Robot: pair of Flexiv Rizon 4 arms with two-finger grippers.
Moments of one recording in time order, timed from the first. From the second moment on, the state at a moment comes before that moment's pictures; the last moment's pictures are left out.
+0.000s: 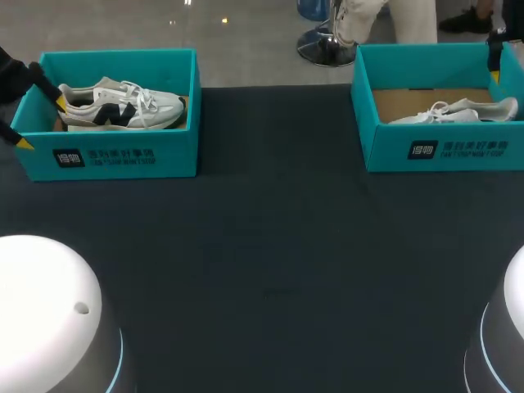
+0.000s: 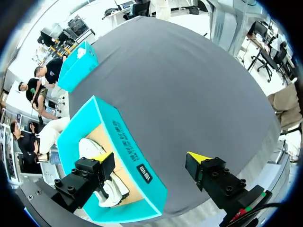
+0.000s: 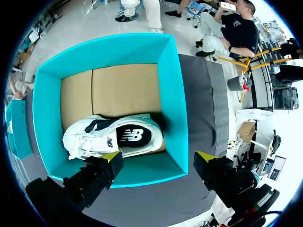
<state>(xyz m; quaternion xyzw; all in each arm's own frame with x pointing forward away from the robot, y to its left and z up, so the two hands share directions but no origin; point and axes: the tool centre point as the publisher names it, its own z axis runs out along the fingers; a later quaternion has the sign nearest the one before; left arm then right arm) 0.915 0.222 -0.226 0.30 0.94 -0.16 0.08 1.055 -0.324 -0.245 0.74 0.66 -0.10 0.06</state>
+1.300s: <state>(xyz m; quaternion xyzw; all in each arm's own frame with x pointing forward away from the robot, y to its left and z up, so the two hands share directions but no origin) 0.977 0.257 -0.246 0.49 0.87 -0.05 0.06 1.055 -0.324 -0.245 0.74 0.66 -0.10 0.06</state>
